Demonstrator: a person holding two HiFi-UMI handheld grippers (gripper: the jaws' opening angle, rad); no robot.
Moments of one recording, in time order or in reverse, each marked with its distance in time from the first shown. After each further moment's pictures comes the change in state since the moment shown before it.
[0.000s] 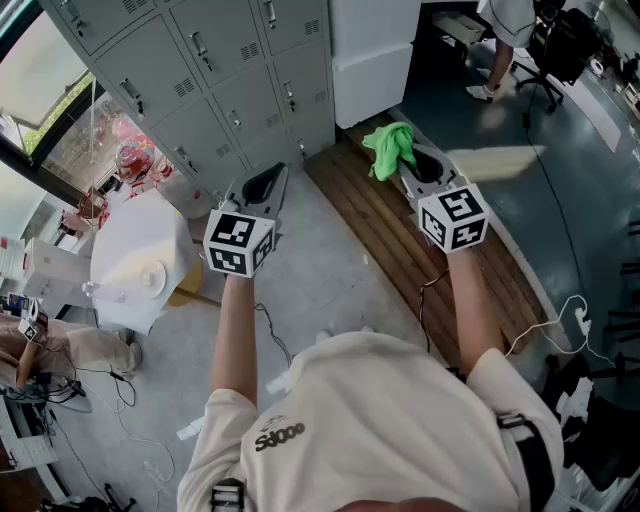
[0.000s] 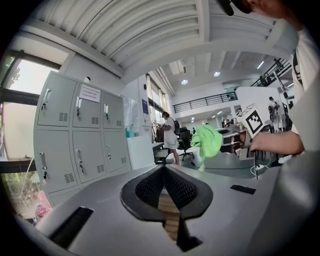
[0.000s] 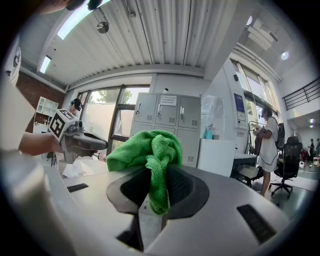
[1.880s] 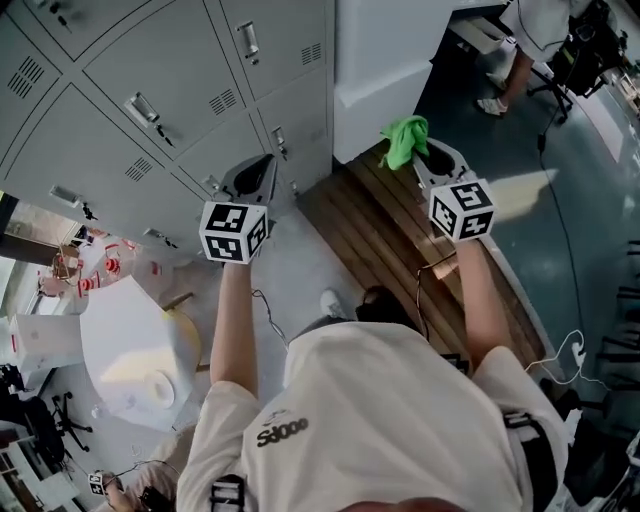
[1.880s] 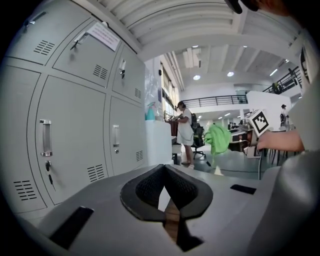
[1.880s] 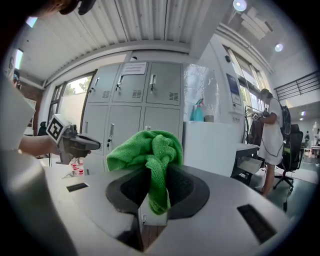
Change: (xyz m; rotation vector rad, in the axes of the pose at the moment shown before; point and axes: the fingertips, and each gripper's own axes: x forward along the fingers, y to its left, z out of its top) left arm 0.367 0.317 -0.071 -0.107 0.048 -0.002; right arm 0.384 -0.260 -0.062 0.071 0.089 -0.108
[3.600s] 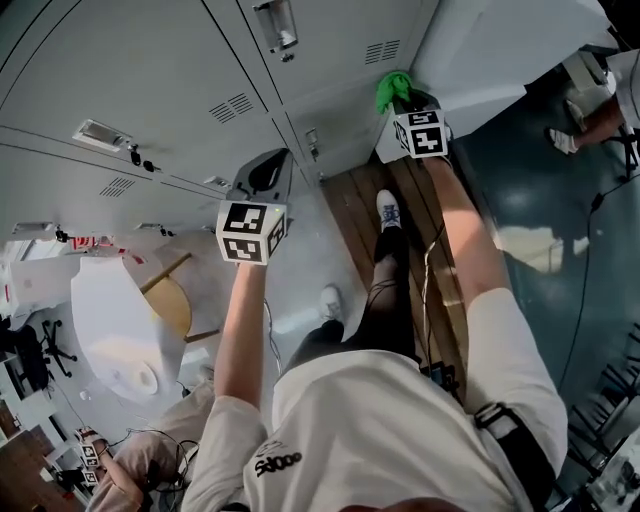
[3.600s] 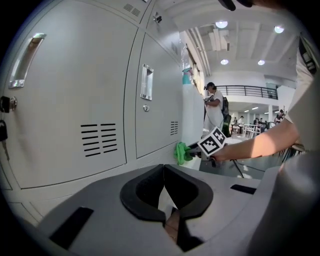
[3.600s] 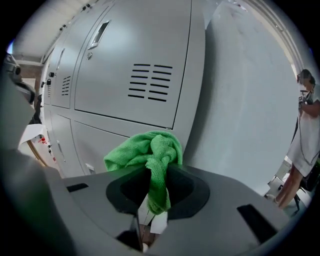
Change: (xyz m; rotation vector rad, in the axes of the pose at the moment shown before) left arm 0.175 0.151 -0.111 -0.142 0.170 0.223; right arm 0.458 -0.094 -0.174 -0.147 0.301 0.085
